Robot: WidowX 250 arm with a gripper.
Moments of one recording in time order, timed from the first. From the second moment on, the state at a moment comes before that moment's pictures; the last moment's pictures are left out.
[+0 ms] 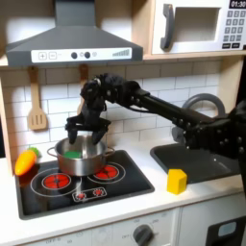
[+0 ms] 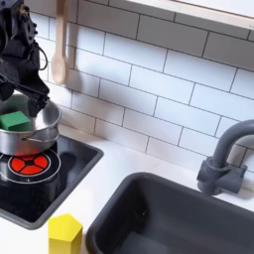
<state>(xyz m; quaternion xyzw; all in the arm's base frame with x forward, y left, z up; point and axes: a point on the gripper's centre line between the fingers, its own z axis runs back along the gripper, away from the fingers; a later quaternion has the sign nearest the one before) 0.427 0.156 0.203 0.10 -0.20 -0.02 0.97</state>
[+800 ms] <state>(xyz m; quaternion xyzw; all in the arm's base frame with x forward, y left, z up) 0.429 0.139 0.180 0.08 -0.17 -0.04 0.98</state>
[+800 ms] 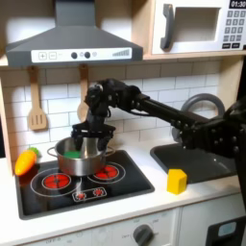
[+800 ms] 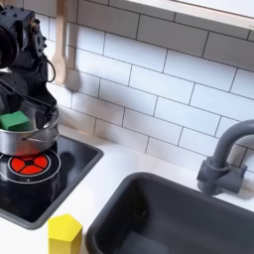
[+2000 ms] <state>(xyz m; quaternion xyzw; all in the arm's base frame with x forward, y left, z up) 0.400 0.084 0.175 0.04 -0.15 -0.08 0.99</state>
